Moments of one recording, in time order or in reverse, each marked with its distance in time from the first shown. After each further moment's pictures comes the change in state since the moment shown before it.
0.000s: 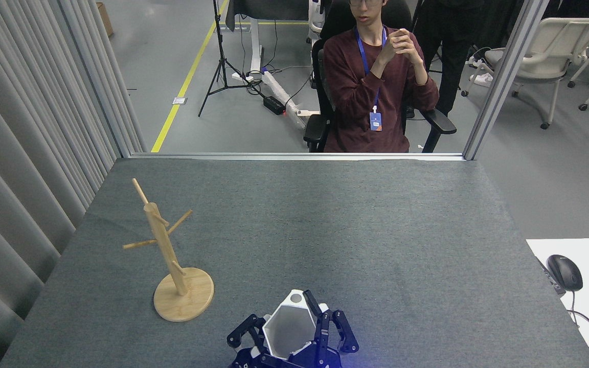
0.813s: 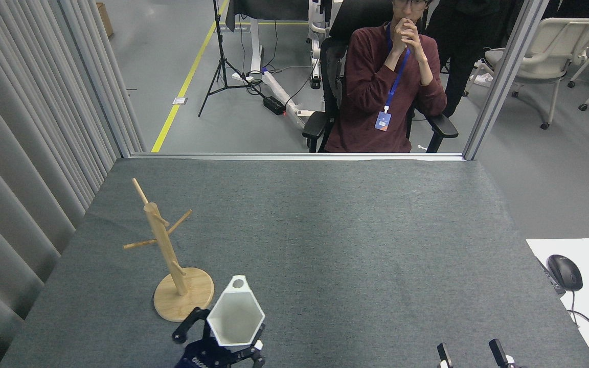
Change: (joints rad) left arm 0.058 0.009 0.203 -0.062 -0.020 0.036 0.019; right arm 0.182 -0.221 -0.577 0.043 -0.370 -0.097 0.096
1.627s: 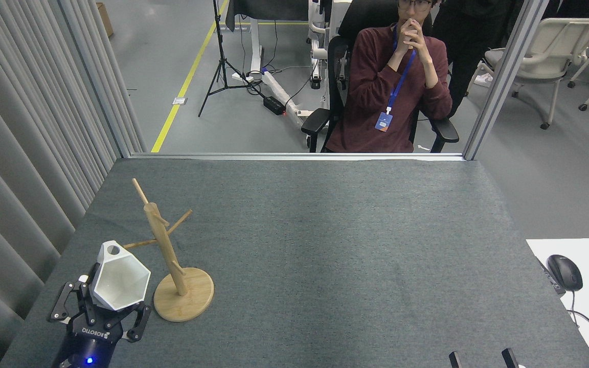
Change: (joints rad) left arm -0.163 0.006 0.454 0.097 -0.416 0.220 0.169; right arm 0.019 -0.009 -0.037 0.021 0.009 -0.002 -0.015
